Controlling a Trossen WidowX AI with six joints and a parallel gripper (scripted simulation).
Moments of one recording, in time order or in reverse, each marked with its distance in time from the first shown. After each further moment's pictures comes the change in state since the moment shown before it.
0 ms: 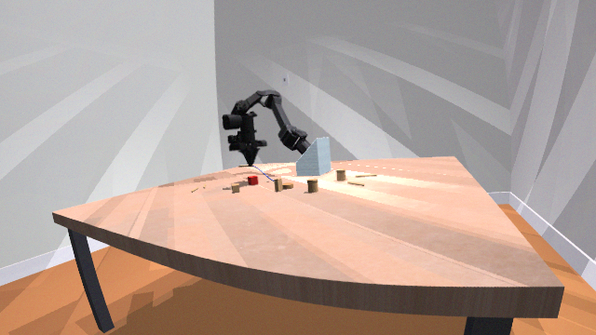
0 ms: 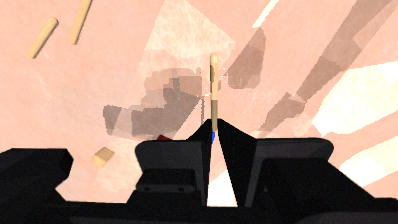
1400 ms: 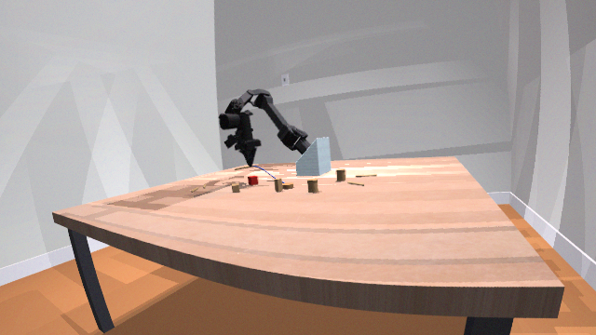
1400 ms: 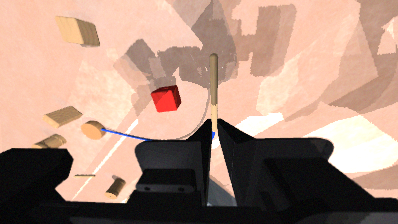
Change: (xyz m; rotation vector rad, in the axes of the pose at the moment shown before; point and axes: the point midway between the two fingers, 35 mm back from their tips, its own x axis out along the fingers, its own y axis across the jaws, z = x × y) arm -0.003 0.040 -0.026 -0.924 0.076 0.010
